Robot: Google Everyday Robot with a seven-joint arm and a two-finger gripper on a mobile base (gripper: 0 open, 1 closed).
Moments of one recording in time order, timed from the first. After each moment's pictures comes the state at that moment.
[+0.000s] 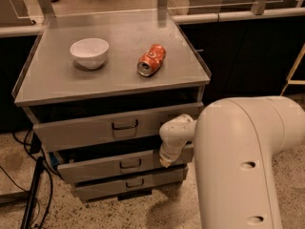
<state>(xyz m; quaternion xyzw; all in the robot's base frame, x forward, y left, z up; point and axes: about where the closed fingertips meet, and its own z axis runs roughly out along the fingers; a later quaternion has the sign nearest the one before) 0.601 -0.068 0.402 -0.49 0.87 0.03 0.06</state>
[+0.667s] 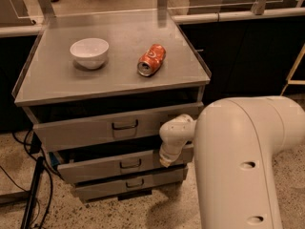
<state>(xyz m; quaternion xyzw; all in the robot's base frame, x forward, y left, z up) 0.601 -0.068 0.402 -0.49 0.87 0.03 0.06</state>
